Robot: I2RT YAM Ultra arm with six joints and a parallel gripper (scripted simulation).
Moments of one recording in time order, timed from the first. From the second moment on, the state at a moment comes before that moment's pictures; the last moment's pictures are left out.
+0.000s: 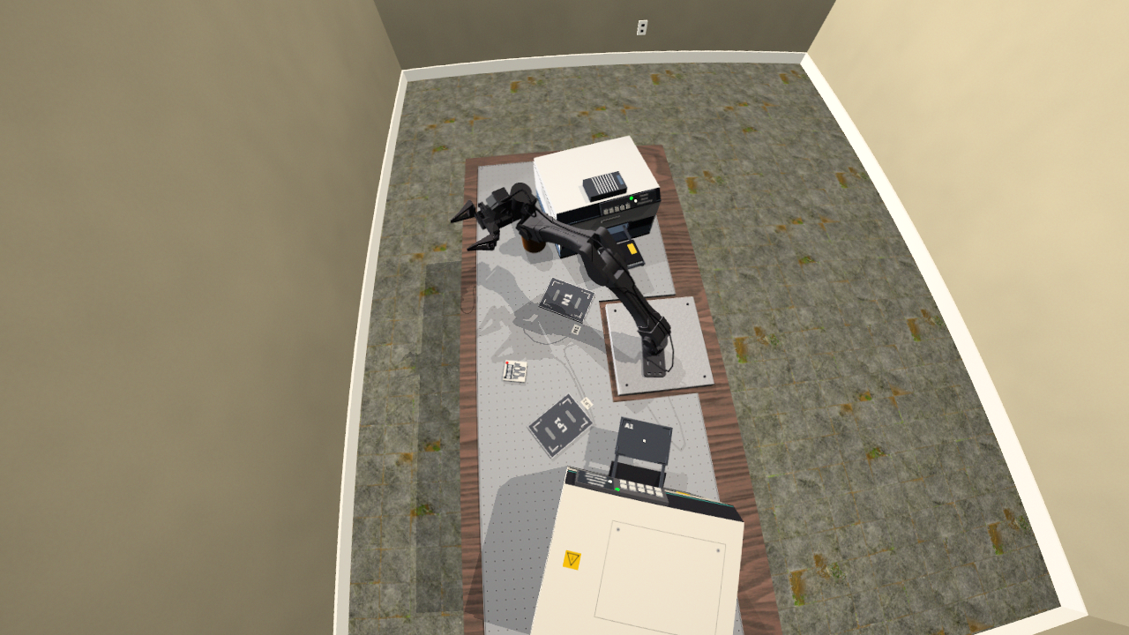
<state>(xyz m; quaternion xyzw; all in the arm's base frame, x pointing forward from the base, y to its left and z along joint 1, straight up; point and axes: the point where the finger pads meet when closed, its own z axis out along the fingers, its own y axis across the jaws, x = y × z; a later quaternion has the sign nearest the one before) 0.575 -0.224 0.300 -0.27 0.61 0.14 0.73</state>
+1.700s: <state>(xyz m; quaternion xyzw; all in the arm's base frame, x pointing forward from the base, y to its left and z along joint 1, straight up) 0.529 -0.315 0.292 -0.10 0.78 -0.09 0.61</state>
